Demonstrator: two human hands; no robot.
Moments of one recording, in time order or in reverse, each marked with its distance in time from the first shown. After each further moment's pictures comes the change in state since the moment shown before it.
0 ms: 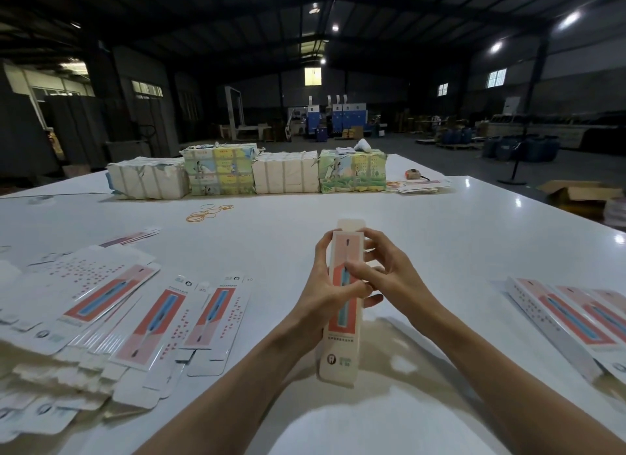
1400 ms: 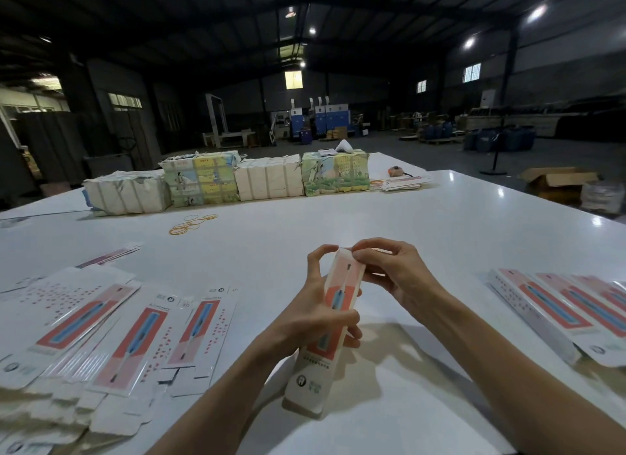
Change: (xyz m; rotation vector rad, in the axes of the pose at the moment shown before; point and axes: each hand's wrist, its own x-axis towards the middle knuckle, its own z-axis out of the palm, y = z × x) left_hand -0.006 -0.004 -0.011 0.153 -0.339 -0.069; right_hand 0.010 0.004 -0.028 0.409 0.179 0.256
